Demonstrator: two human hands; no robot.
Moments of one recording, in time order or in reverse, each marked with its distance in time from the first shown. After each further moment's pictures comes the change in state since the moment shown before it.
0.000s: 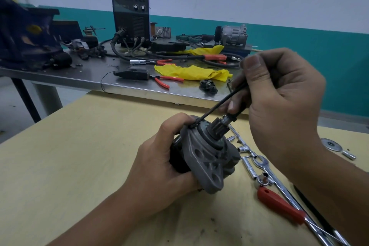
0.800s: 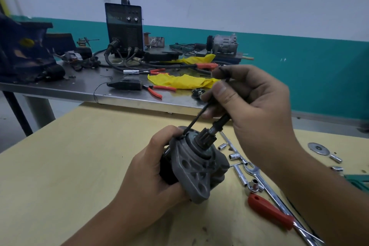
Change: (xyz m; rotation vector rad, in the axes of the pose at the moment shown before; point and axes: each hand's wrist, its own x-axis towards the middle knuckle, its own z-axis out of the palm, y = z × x) left_hand -0.005 -0.006 0.001 0.024 -0.002 0.019; right_hand 0.001 -0.004 -0.004 0.124 -0.172 0.175
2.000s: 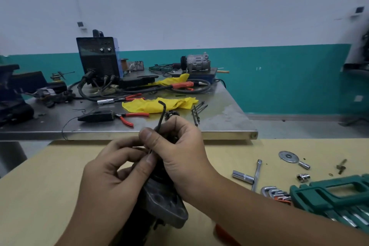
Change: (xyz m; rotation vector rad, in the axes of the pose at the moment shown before) left_hand 0.063 0.059 0.020 -0.145 0.226 -0.229; right_hand 0.004 0.041 0.009 0.313 0.020 0.269
